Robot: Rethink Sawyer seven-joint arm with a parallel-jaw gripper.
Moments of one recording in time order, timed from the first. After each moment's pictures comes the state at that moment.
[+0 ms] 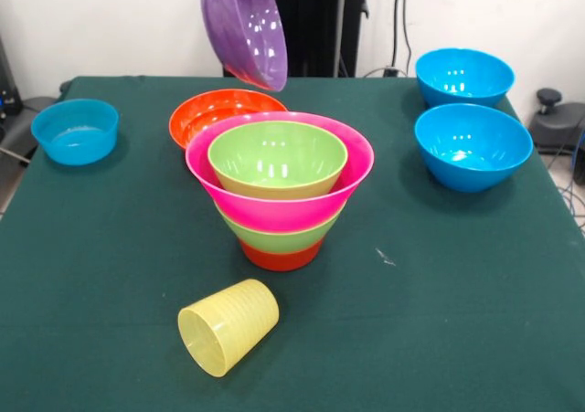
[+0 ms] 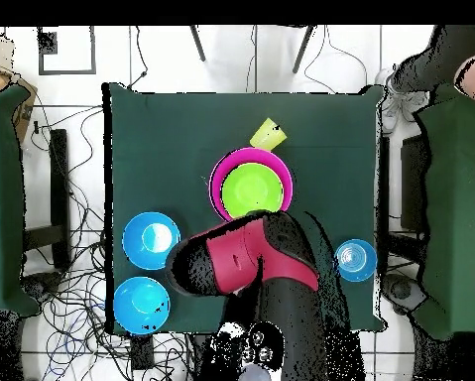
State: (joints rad) arm -0.09 -0.94 -0.07 1.72 -0.78 0.98 2.16
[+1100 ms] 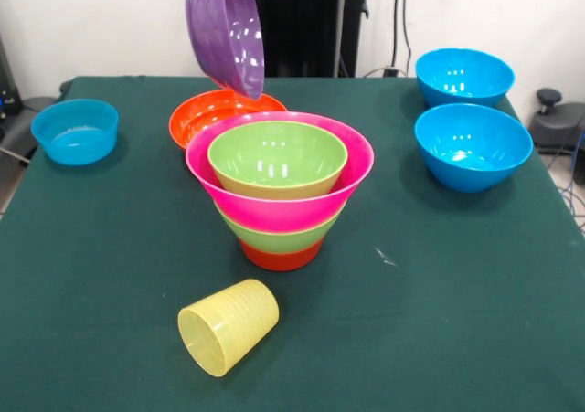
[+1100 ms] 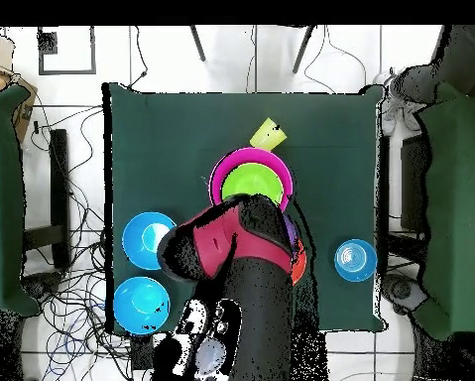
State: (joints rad) arm 0.05 -0.82 -0.20 1.58 -0.81 1.01 2.16
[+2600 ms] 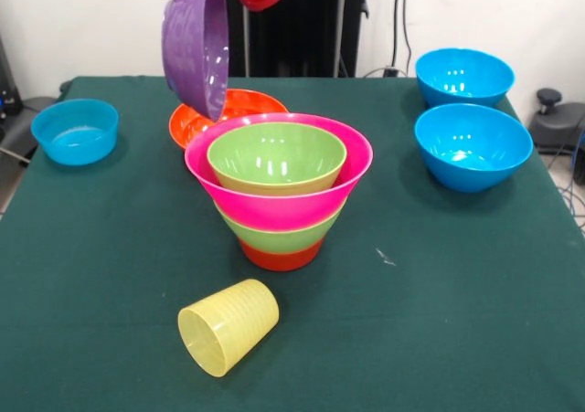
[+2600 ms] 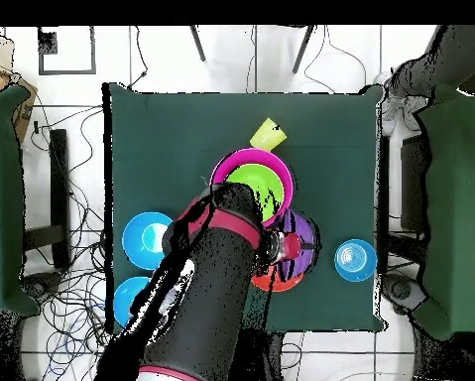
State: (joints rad) arm 0.19 -0.56 -0.40 1.45 -0.80 1.02 2.18
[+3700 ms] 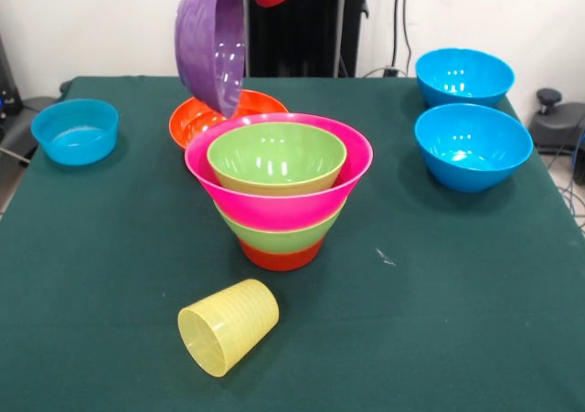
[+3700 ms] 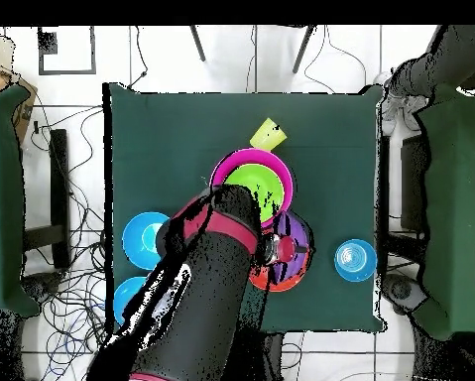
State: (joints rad) arm 0.22 -0.55 -0.44 1.44 -0.71 1.02 2.18
